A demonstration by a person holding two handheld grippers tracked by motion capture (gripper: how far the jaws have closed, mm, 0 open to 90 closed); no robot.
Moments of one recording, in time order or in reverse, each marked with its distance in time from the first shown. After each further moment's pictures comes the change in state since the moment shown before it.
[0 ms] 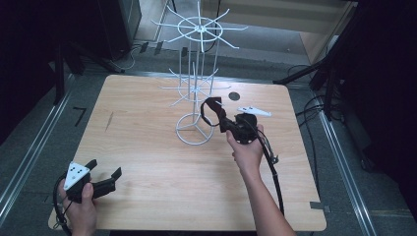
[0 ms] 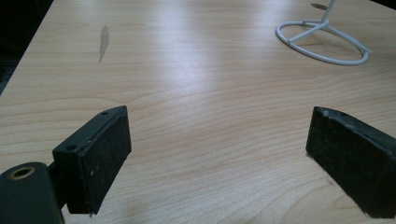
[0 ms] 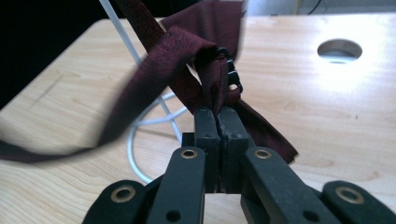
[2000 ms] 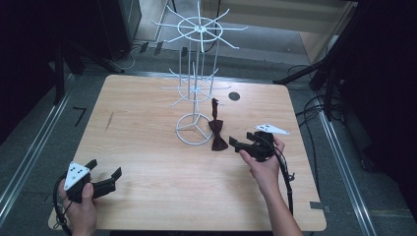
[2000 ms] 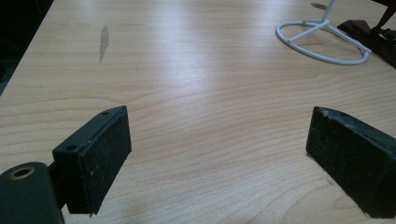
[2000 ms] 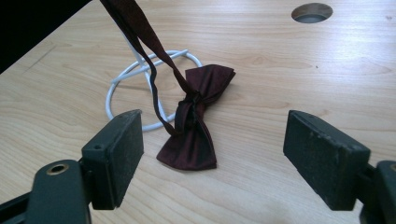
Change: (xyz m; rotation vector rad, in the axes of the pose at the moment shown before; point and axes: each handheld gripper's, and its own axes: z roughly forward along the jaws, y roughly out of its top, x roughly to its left) left arm 0.000 0.000 0.000 -0.001 -0.001 0.001; right arm -0.044 -0.046 -0.031 0.011 0.027 -0.014
